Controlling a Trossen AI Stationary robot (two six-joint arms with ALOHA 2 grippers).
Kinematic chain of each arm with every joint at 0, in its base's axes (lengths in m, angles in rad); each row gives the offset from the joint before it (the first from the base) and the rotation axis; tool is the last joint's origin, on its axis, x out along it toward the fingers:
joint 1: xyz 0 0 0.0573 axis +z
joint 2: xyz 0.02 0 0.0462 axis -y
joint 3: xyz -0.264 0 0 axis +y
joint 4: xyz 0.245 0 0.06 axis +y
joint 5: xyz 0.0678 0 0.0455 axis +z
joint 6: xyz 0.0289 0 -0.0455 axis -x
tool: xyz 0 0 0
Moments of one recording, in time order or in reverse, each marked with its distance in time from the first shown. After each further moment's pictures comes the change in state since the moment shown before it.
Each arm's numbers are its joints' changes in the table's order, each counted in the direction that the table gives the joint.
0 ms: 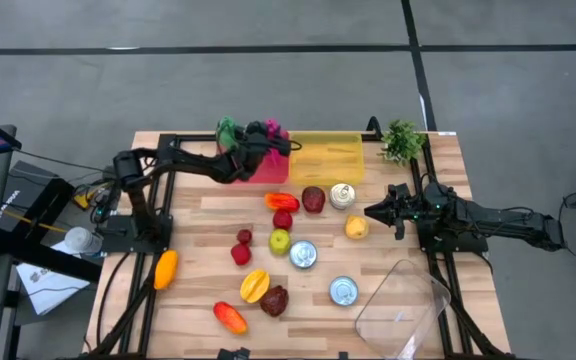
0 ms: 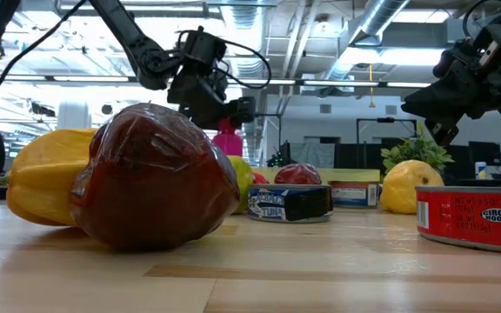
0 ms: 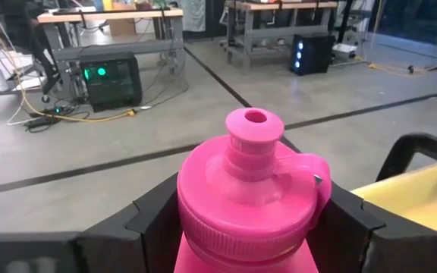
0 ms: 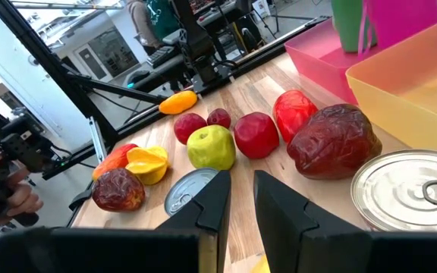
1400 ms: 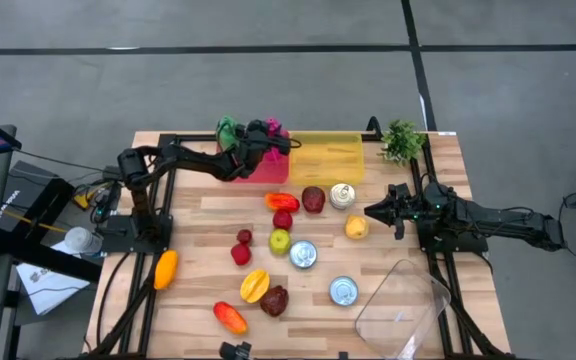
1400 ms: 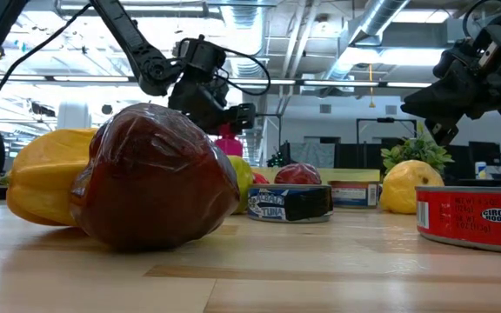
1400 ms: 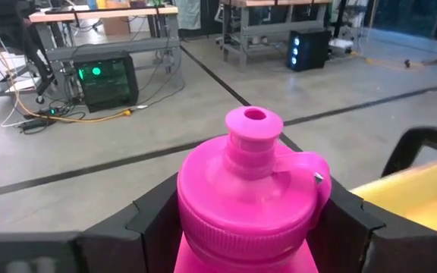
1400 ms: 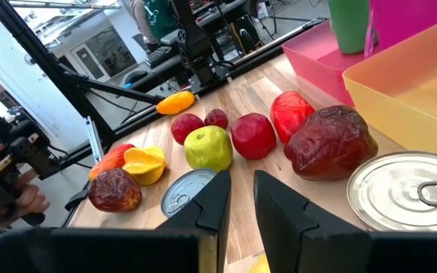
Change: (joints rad) left arm 0.033 -0.029 -0.004 -0.009 -0.061 -0.021; right arm 0.000 0.000 0.000 0.001 -0.008 0.008
